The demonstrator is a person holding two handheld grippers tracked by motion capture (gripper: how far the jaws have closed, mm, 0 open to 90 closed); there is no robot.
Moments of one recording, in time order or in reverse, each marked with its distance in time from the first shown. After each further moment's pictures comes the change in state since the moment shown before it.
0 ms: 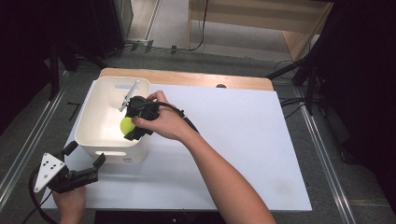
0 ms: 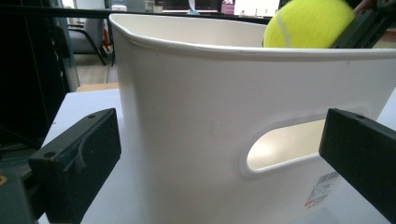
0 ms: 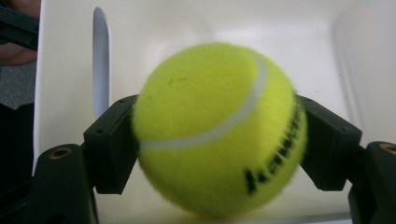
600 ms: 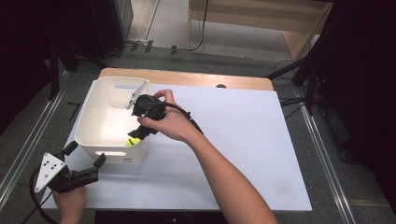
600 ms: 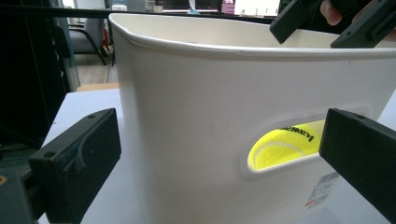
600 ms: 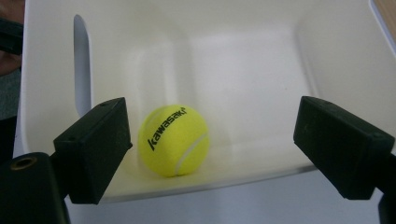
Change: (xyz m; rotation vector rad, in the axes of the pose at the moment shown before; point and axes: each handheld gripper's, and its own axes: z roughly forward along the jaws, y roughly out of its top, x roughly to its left) left arm -0.001 0.000 0.001 -0.001 0.001 0.003; right arm 0.001 -0.014 -0.015 -0.076 -0.093 0.036
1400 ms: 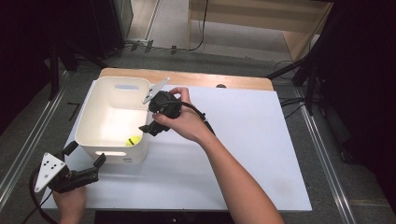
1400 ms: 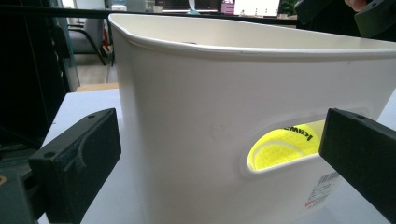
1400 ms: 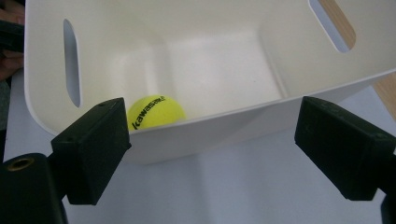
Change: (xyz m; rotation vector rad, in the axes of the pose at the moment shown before) left arm 0.000 0.000 0.000 0.001 0.000 0.000; right arm -0.008 -0.028 -0.030 -0.092 -0.064 0.045
